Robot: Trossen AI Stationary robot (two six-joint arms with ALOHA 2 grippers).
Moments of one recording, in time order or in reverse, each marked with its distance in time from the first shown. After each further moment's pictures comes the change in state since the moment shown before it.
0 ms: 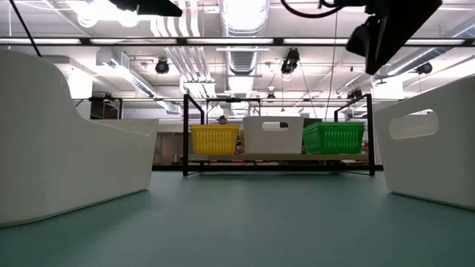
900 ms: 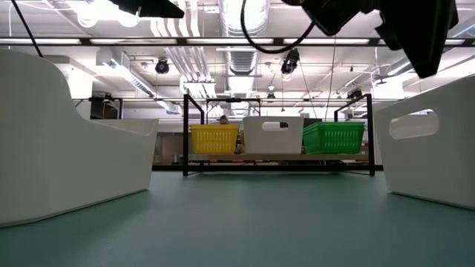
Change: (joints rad) left arm 0.000 0.017 0.000 0.016 0.000 0.025; right arm 0.130 0.558 0.530 -0.351 -0.234 0.875
